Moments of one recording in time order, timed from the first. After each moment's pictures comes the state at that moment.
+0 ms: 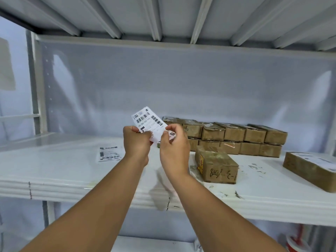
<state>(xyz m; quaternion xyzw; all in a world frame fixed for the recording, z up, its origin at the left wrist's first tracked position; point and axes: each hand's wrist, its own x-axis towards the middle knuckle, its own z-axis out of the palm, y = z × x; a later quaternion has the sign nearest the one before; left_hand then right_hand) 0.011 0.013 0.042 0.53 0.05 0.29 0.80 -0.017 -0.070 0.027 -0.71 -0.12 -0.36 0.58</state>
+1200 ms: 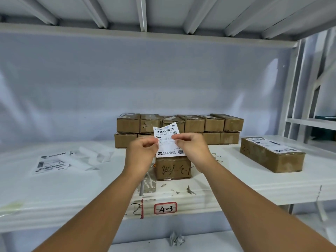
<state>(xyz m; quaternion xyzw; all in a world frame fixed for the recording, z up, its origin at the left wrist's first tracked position) 0.024 -0.108 0.008 0.72 -0.12 0.23 0.64 0.010 -0.252 0.028 -0.77 -0.04 -0.19 0.60</state>
